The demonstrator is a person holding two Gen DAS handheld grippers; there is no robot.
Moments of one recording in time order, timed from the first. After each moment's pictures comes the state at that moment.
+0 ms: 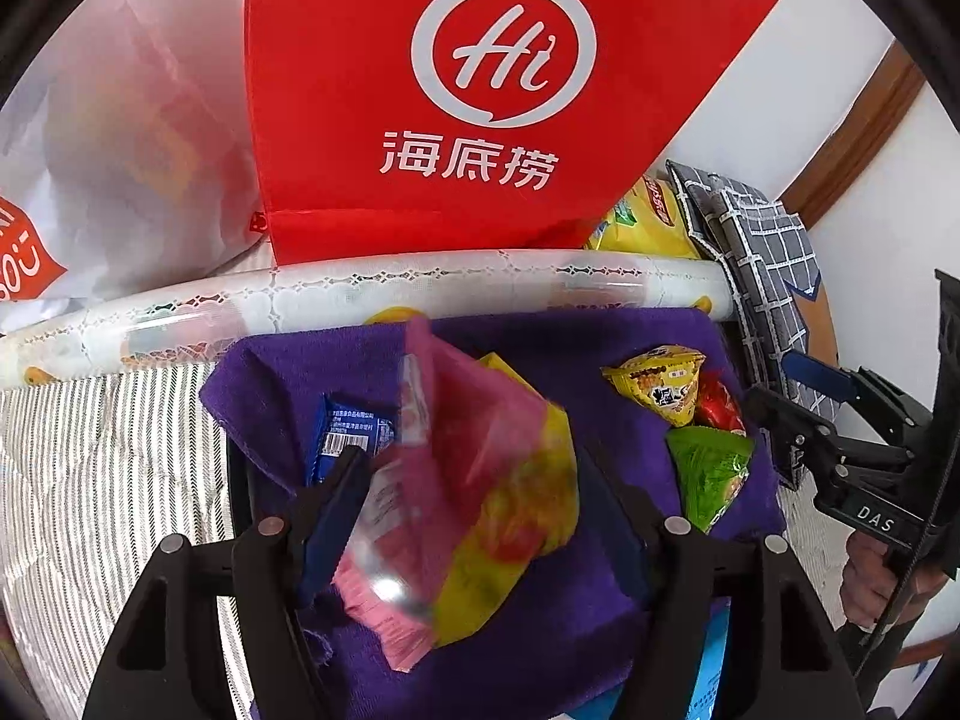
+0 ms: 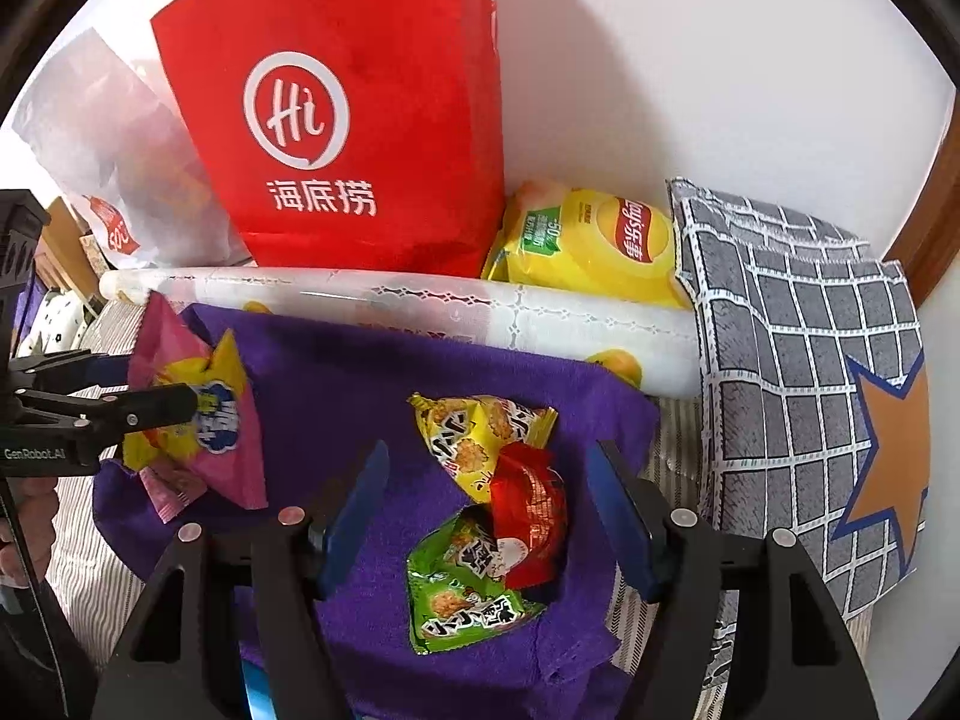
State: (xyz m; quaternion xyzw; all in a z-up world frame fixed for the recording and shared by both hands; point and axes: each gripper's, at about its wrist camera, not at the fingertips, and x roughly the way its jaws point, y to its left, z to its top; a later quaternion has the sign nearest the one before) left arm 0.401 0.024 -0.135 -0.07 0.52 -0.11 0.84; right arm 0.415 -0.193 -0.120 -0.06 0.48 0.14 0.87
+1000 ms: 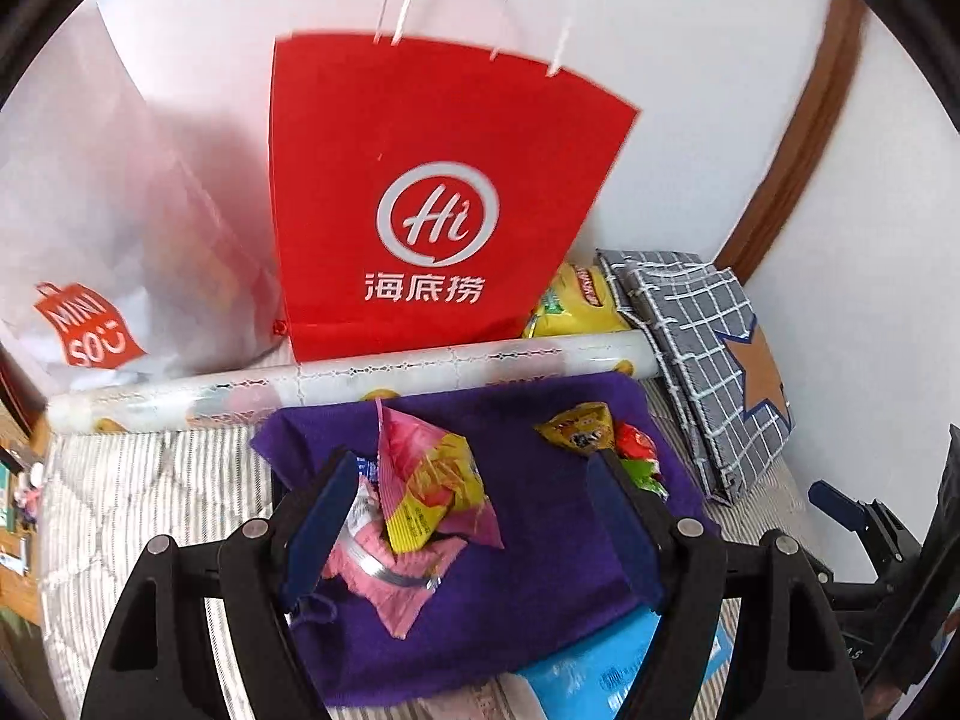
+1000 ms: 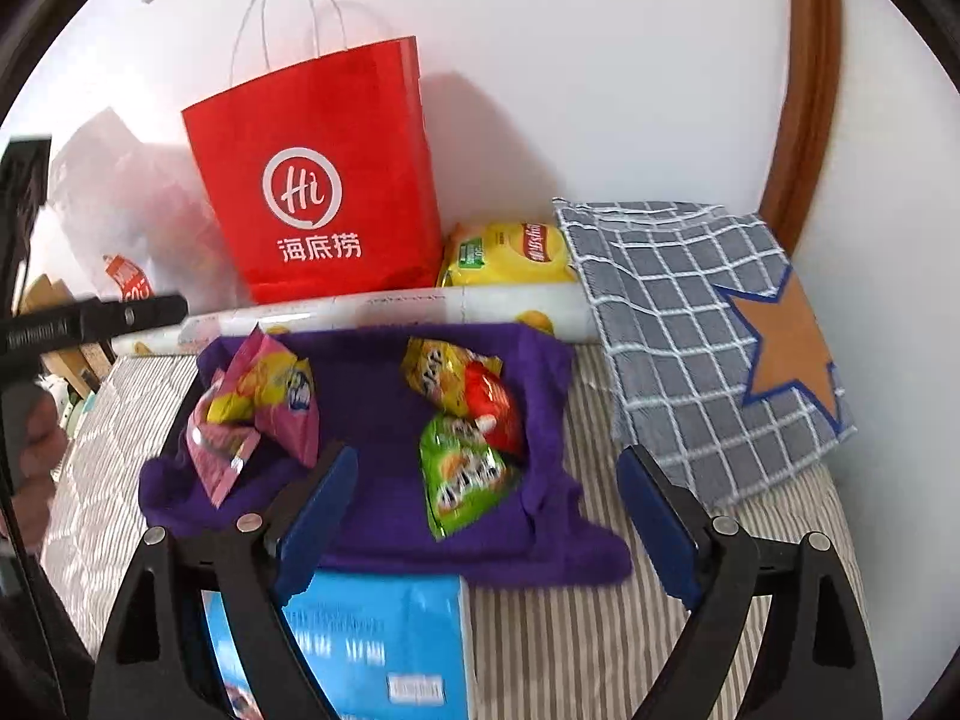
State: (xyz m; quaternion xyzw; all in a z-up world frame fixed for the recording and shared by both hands) left arm 0.334 0.021 -0.049 -0.06 0.42 -0.13 0.90; right arm 0.277 -0.222 -0.074 -0.01 0.41 0.04 0.91
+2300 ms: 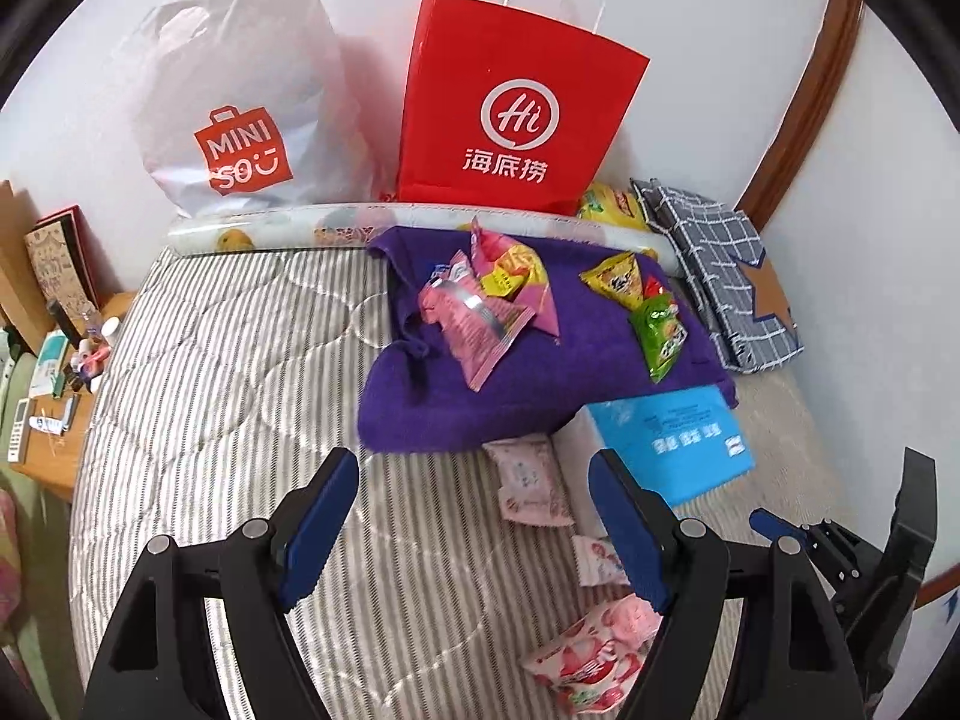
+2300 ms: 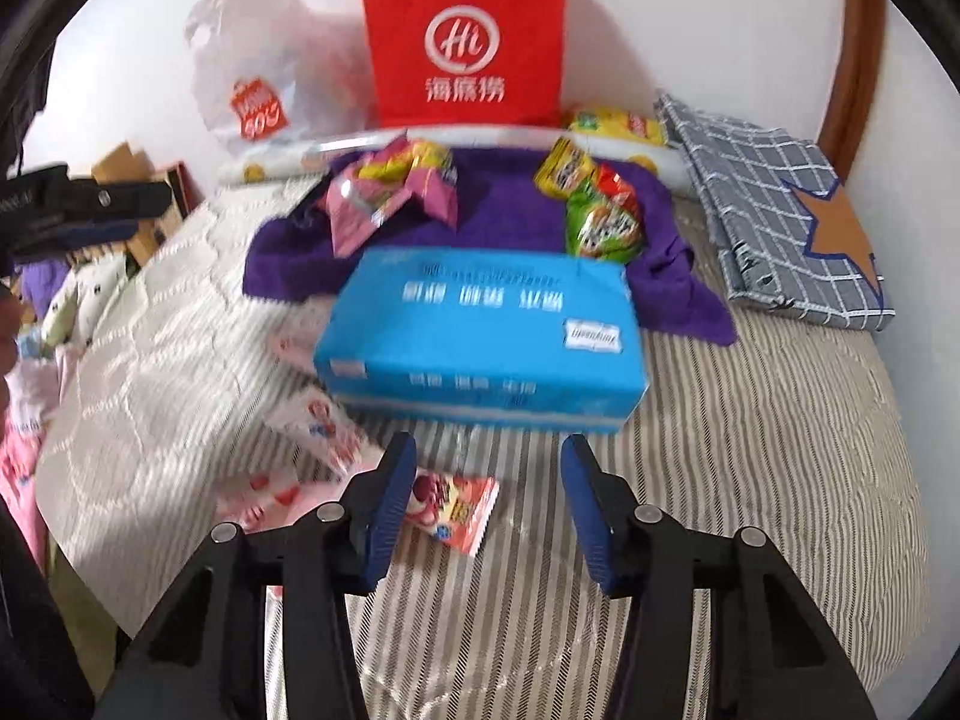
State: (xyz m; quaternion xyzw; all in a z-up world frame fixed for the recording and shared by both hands) left arm 0.177 0.077 -0.078 -0.07 0.45 -0.07 0.89; right arm 0.142 -0.161 -0.141 -0.05 0.47 0.13 0.87
